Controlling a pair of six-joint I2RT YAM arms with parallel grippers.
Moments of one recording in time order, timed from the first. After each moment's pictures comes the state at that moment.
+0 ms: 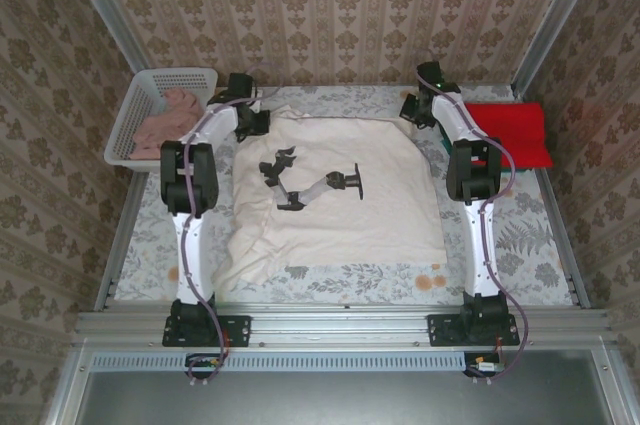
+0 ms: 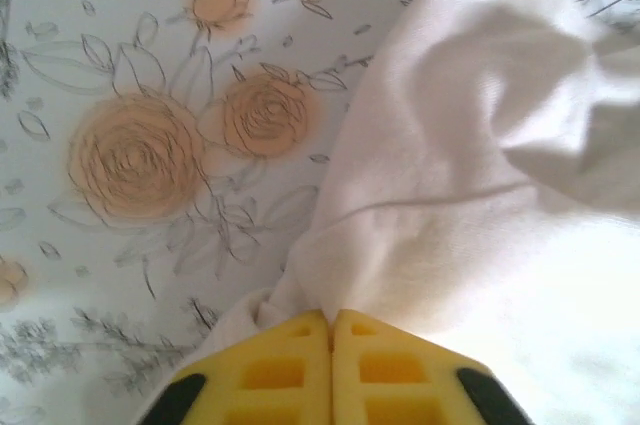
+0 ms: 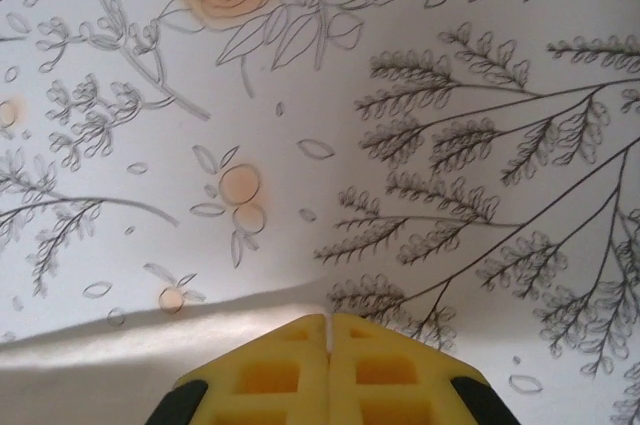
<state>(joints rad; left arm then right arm) -0.18 2.29 1.91 -0.63 0.17 -0.11 0.04 2.59 2.36 -0.81 -0.06 0.46</state>
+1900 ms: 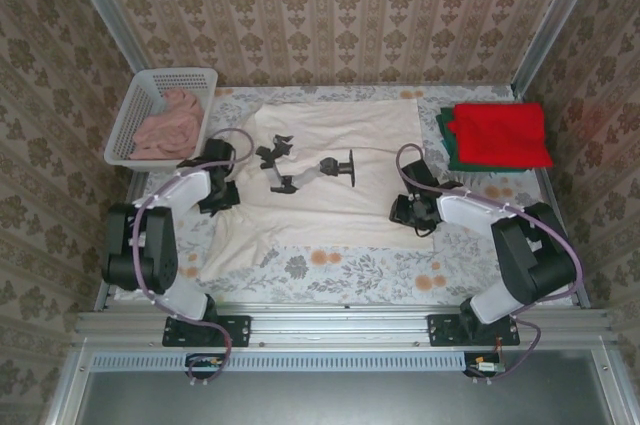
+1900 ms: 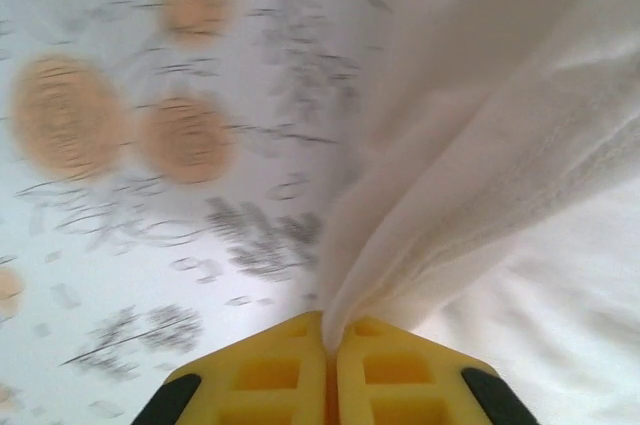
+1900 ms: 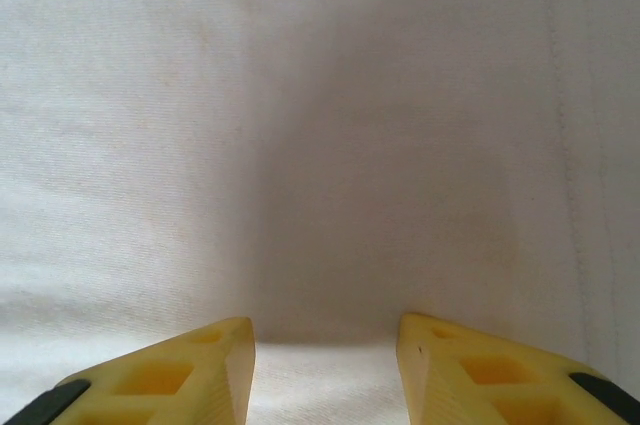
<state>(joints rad) -0.16 1.55 0.94 -0.68 -0.18 -0.35 0.35 1.53 0.76 -0.45 0.00 0.66</state>
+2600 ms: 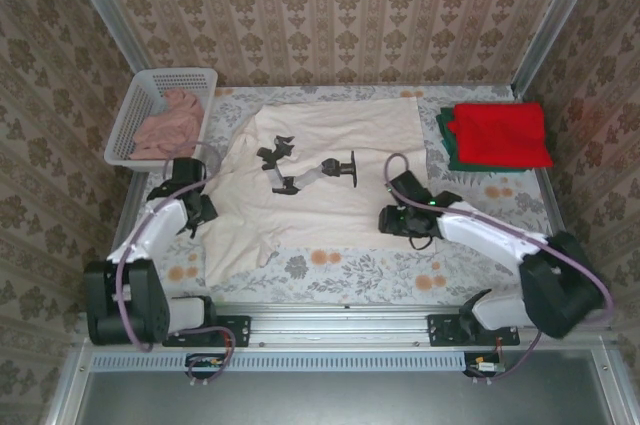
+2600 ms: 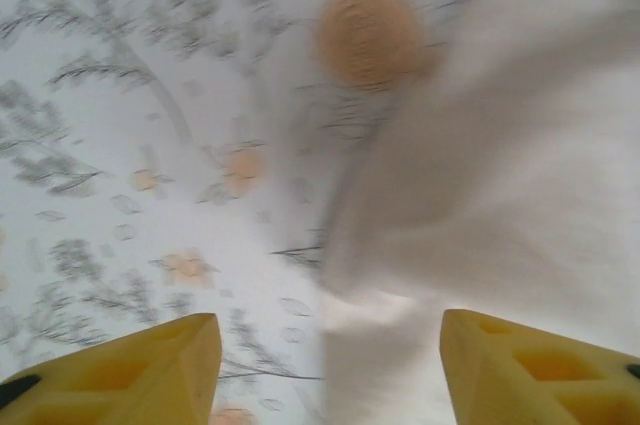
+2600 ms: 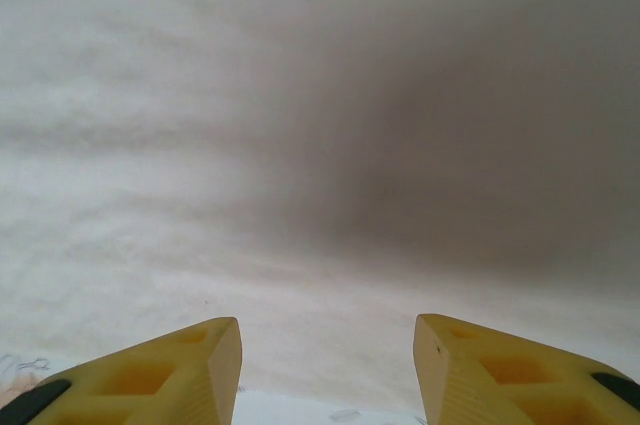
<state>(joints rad) -0.07 1.25 0.76 -0.68 -0.23 -0.44 0.56 1.41 0.77 -0.55 0.06 0.66</state>
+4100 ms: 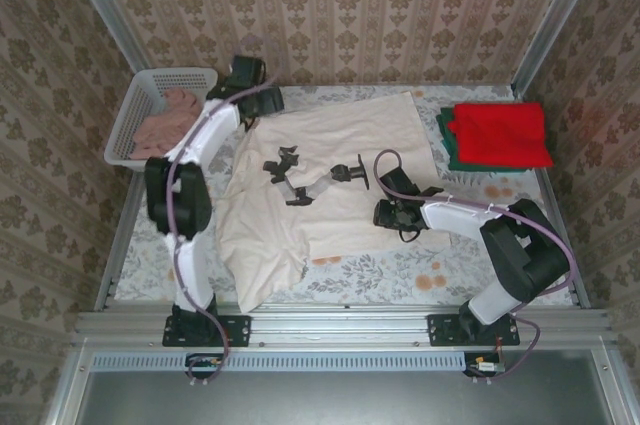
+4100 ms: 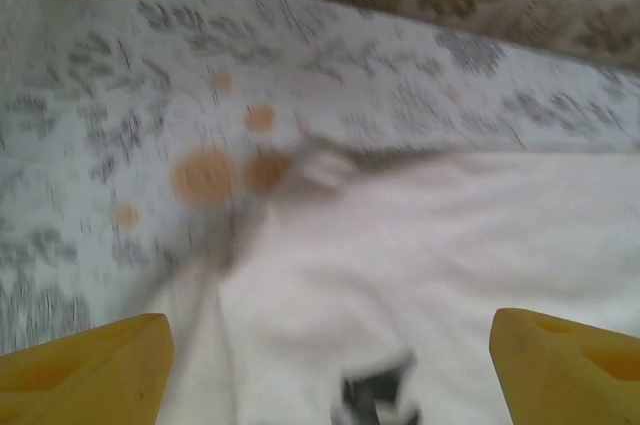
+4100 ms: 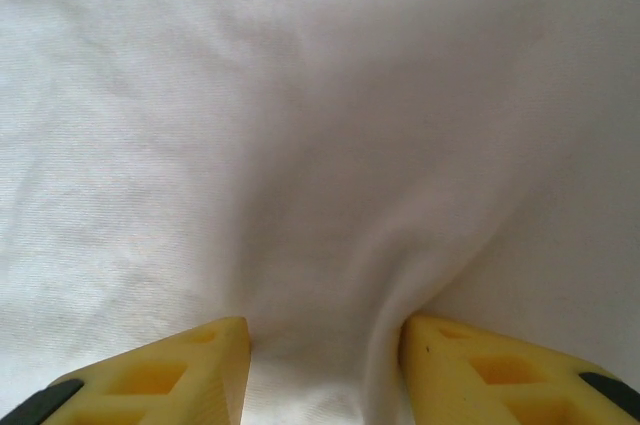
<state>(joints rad) -0.29 2.10 1.91 -0.63 -0.11 -0.38 0.52 1.58 0.77 -0.35 0.08 0.69</state>
